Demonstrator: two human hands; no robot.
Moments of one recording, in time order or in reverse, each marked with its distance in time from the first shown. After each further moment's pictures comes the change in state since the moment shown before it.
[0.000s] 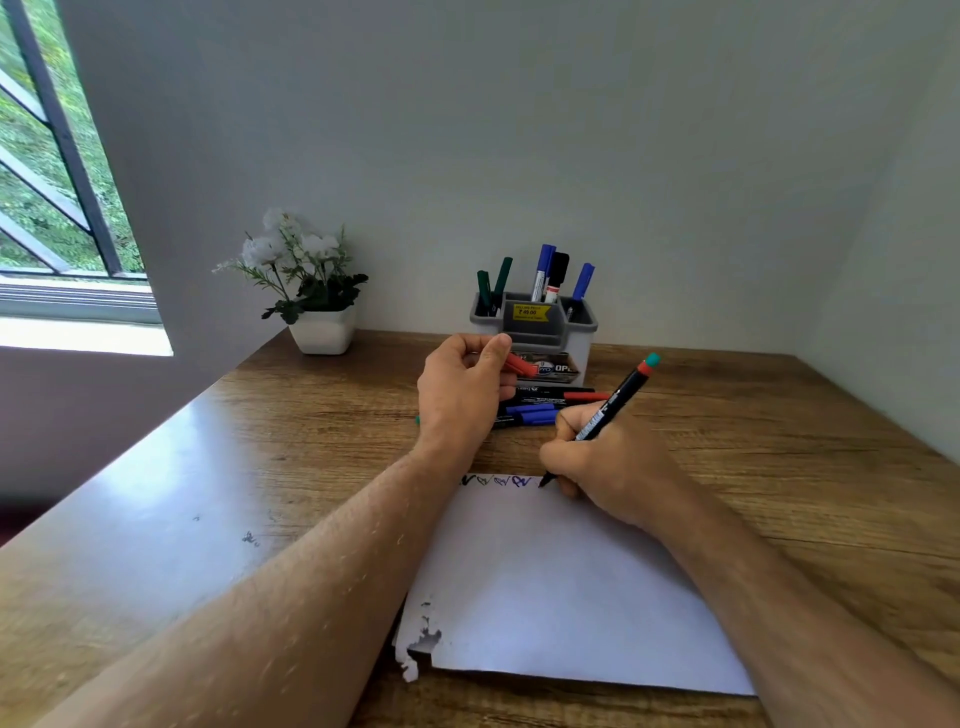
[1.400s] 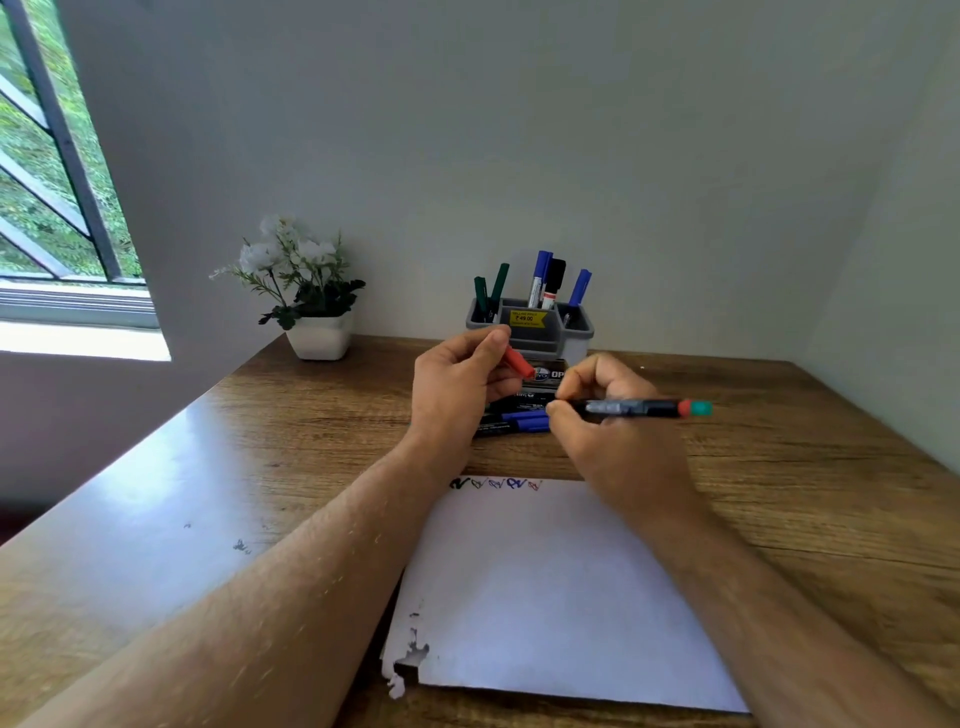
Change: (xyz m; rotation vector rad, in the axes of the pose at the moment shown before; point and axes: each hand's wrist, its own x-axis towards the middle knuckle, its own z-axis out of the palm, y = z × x) left_hand -0.004 0.011 -0.007 -0.322 -0.144 -0.053; right_hand 0.006 -0.002 0.002 0.181 0.357 -0.337
